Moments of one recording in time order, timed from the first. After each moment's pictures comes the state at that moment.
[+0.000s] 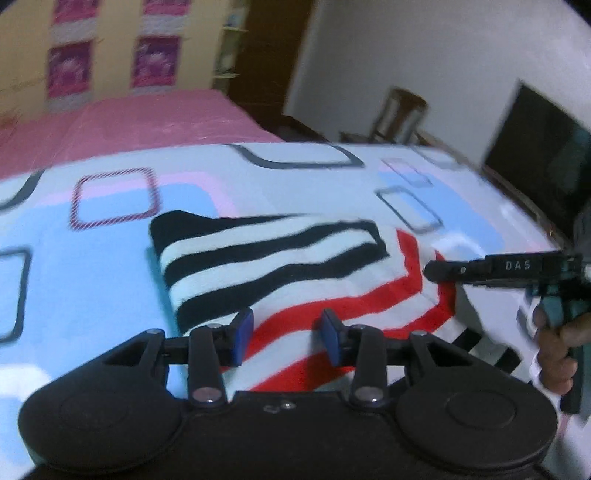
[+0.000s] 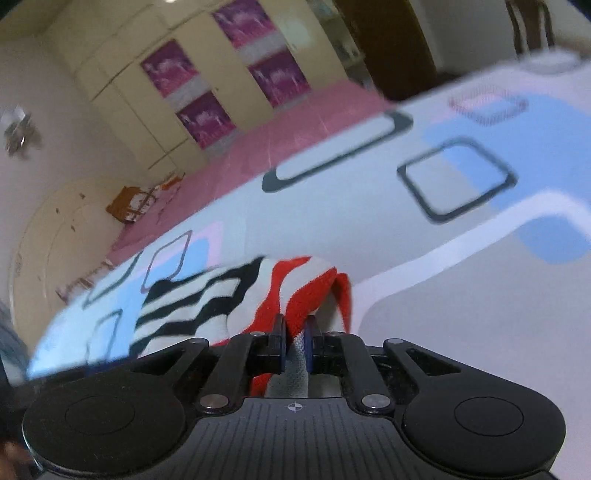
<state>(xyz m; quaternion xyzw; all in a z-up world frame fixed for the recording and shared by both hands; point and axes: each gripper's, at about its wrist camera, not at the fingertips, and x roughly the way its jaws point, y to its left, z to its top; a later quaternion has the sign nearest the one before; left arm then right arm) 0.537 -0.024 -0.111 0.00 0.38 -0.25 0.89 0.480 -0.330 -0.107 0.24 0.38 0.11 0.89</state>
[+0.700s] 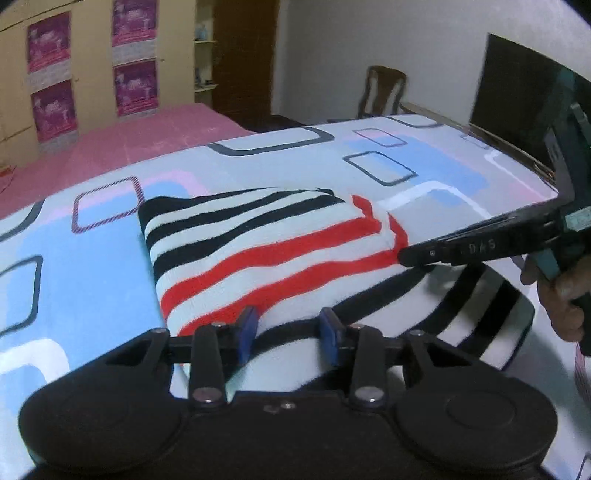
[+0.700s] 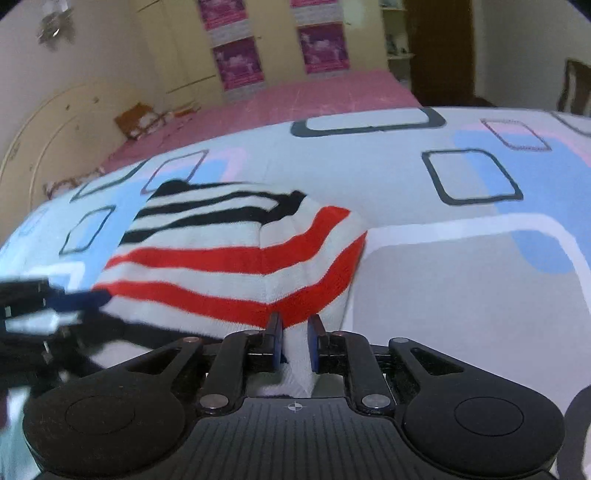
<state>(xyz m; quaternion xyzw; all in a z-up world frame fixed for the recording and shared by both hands) 0.467 -0.044 -0.108 0.06 0.36 -0.25 0.90 0.444 -0.298 -0.108 0.10 0.42 0.14 0.89</state>
